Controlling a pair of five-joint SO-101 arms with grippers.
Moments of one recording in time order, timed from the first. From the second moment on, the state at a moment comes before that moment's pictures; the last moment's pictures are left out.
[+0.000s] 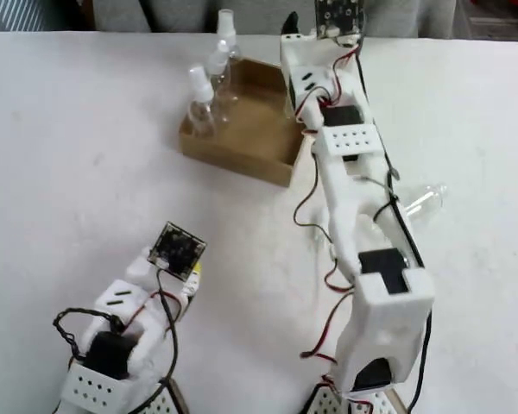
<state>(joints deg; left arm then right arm) 13.6 -103.4 97.1 53.8 -10.0 -11.4 19.0 -12.0 9.4 3.2</state>
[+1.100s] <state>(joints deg) 12.7 -103.4 97.1 53.8 -10.0 15.4 -6.5 0.7 84.8 3.3</state>
